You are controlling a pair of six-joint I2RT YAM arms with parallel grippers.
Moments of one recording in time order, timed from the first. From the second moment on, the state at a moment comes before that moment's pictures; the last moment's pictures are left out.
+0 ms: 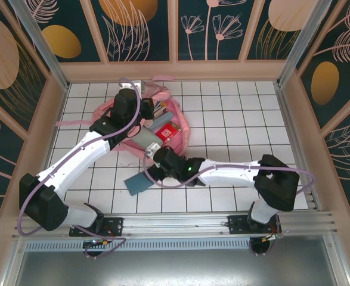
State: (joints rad) left arm -0.56 1.38 1.22 -0.26 -0.14 -0.50; right arm 1.20 1.62 0.98 -0.08 0.21 0.19
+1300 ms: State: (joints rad) left arm -0.56 1.40 1.27 -0.35 -0.14 -0.54; right arm 1.32 2.06 1.18 0.12 0.38 -0.02
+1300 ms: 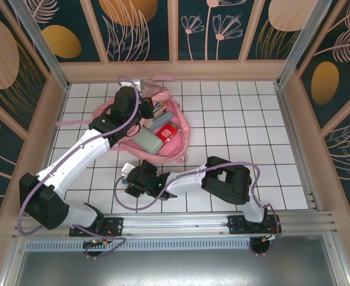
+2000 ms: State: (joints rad) left arm -0.56 1.39 1.27 -0.35 -0.14 -0.54; right arm 1.25 2.03 1.21 0.09 0.31 0.02
